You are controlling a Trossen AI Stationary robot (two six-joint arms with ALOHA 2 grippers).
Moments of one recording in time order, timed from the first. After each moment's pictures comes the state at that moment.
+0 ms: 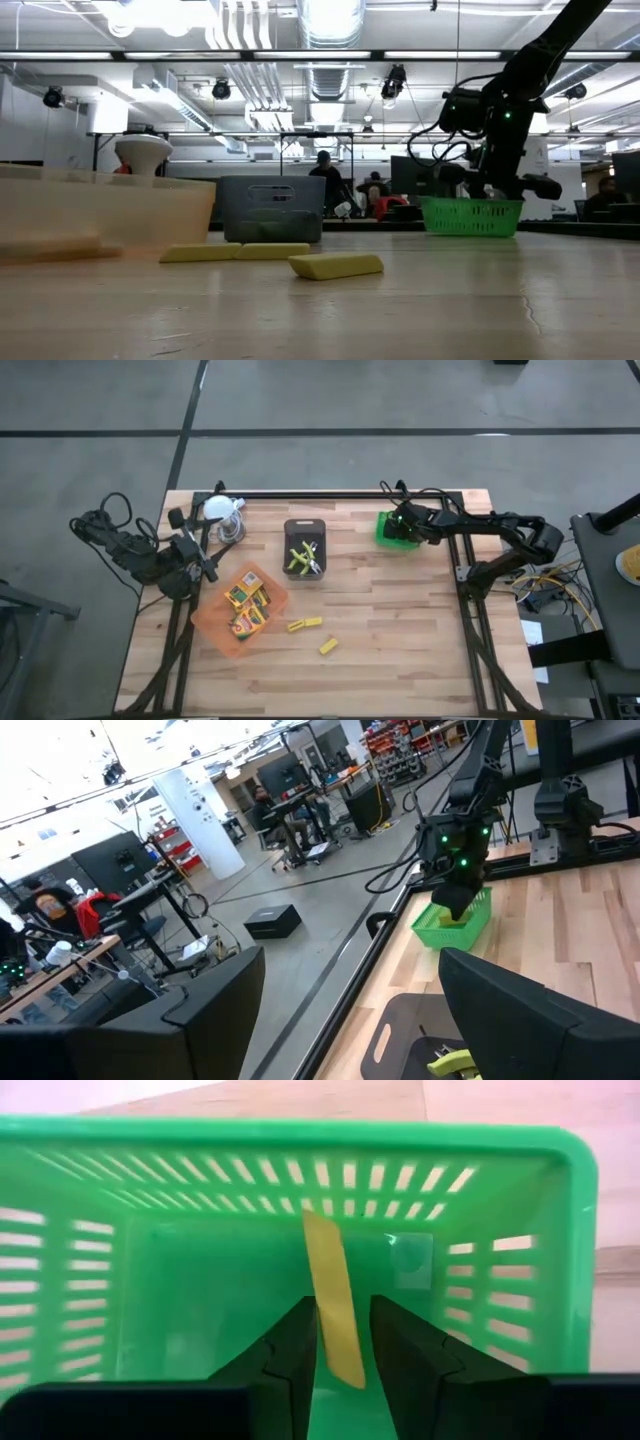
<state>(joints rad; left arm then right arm) -0.56 0.57 0.75 -0.34 -1.15 0.31 -0.65 1.44 0.63 -0.38 0.26 1.04</state>
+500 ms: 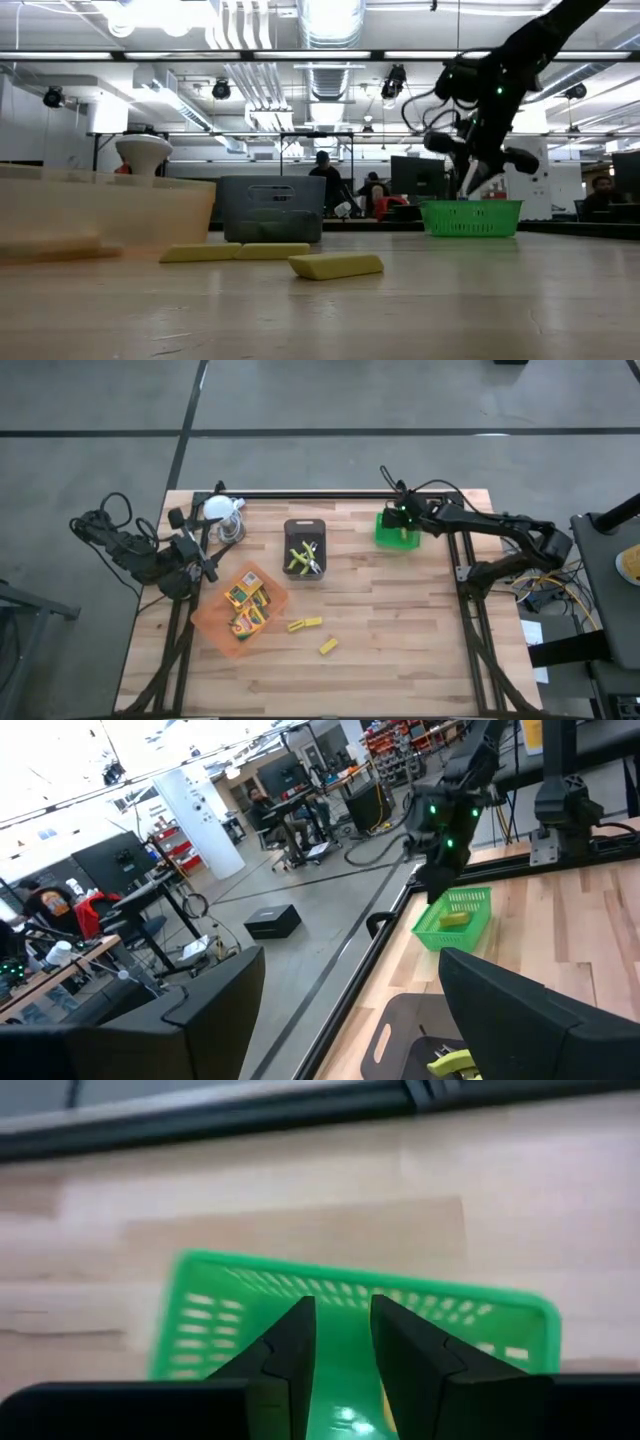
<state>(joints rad) -0.56 0.57 0.75 -0.34 -1.15 0.31 -0.65 1.35 0.72 -0.39 0.33 0.91</state>
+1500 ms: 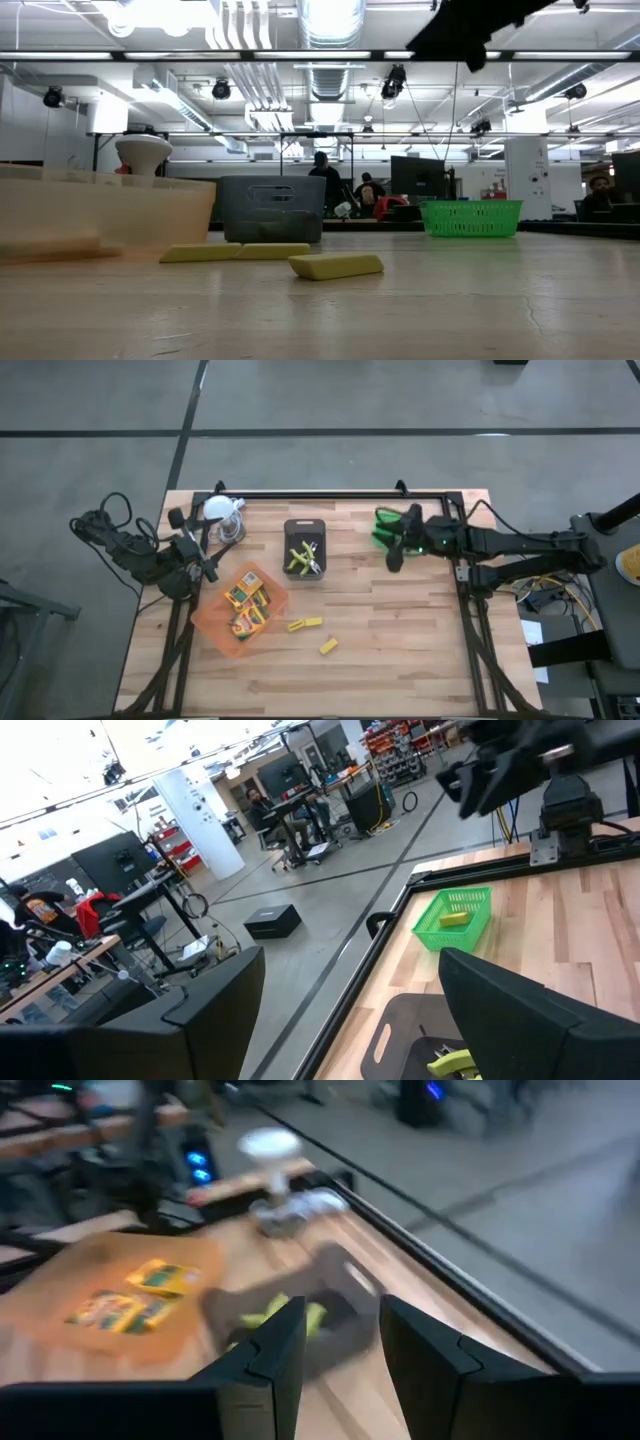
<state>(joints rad) -0.56 0.57 0.75 -0.34 -1.15 0.31 -0.08 0.96 0.77 -0.13 0.34 0.24</state>
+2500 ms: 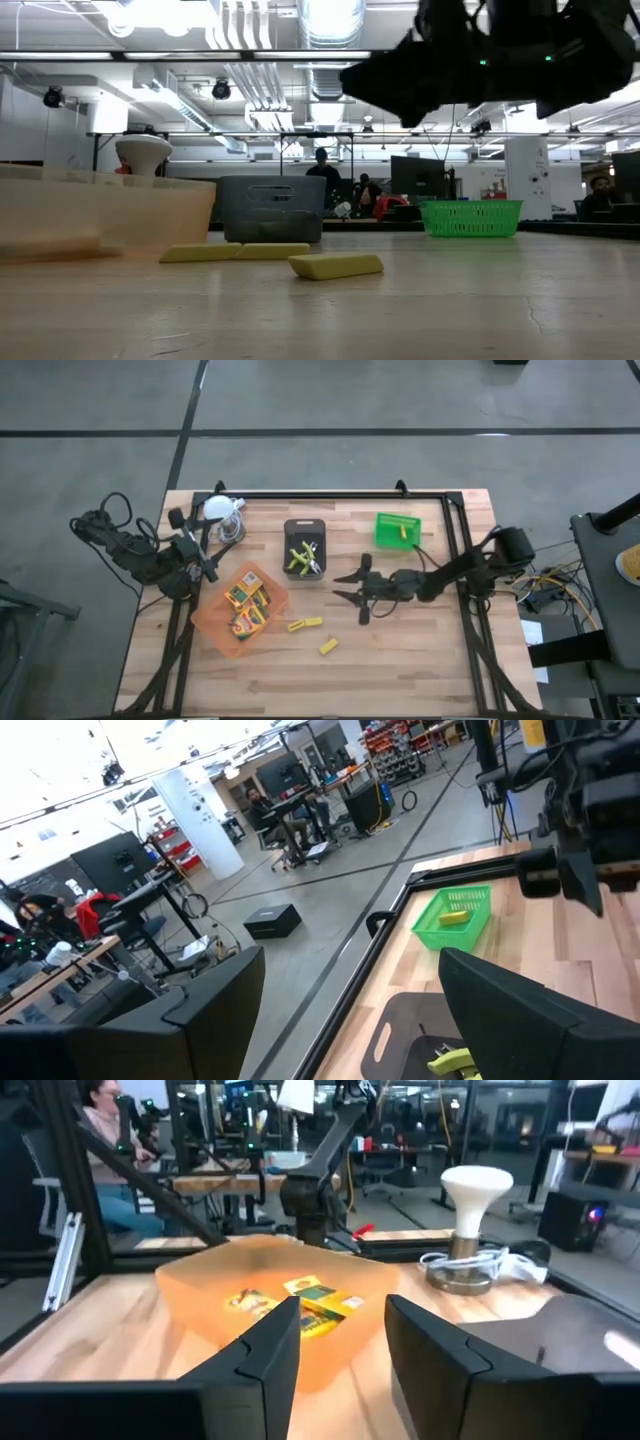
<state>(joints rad) -0.56 0.57 0.75 -0.35 -1.15 0.31 0.18 1.70 0.52 1.19 0.26 0.03</state>
